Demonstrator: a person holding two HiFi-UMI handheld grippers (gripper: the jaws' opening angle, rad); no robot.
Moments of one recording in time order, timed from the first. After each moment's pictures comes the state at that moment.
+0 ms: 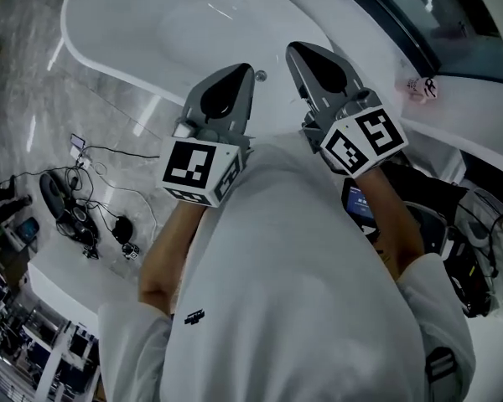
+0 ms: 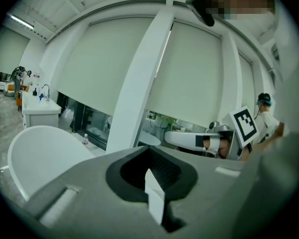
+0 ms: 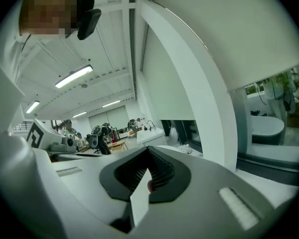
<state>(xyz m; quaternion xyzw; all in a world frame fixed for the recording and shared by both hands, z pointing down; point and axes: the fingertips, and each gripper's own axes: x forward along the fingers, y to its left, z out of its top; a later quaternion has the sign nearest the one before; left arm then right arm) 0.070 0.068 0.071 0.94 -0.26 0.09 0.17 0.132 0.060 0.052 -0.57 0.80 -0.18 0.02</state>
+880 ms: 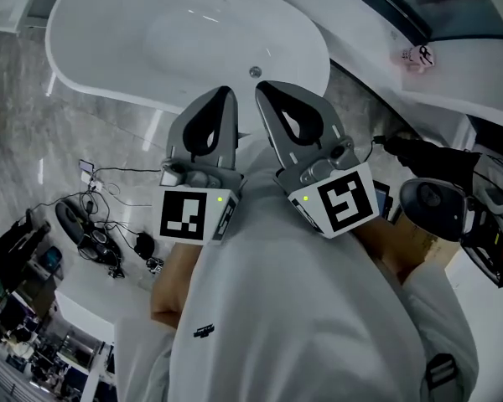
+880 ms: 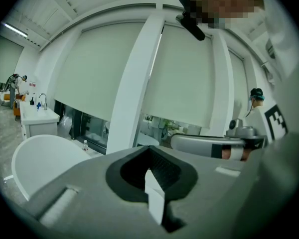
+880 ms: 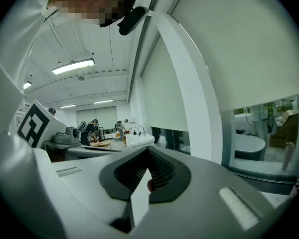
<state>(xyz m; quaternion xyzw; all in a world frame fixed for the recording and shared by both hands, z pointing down) 0.051 0.103 0.045 0.95 -0.25 0.09 0.14 0.083 0.119 0.020 -0.64 0.76 -0.11 0.01</state>
